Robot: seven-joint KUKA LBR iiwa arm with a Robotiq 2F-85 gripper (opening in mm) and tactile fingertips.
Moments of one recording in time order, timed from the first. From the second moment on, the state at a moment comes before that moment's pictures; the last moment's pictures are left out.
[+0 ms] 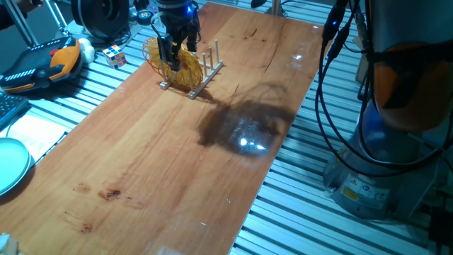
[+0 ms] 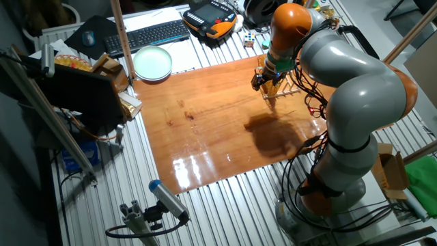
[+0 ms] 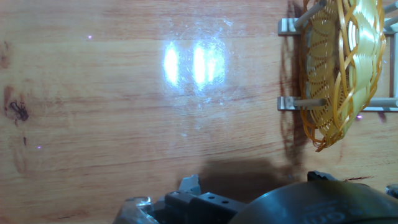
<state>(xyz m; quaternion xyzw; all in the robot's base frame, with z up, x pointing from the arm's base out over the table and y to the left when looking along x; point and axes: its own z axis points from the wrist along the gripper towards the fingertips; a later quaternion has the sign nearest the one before) 0.515 0.001 0.236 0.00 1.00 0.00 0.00</state>
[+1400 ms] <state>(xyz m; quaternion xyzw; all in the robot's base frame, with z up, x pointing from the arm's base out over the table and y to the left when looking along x) 0.515 -0.001 0.236 0.08 1.00 -0.04 -0.01</state>
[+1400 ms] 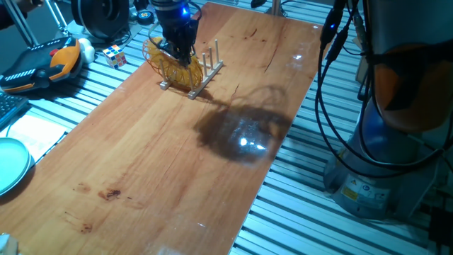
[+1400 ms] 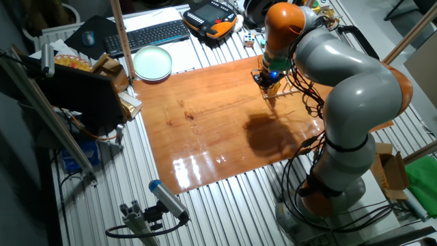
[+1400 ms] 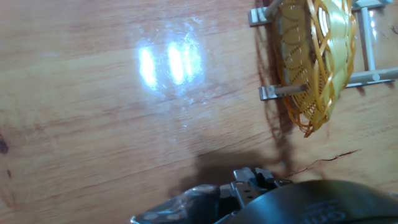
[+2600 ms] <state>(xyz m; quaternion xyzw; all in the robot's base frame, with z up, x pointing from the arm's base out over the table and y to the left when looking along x) 0.528 -0.020 0.213 0.21 0.97 -0.12 0.06</state>
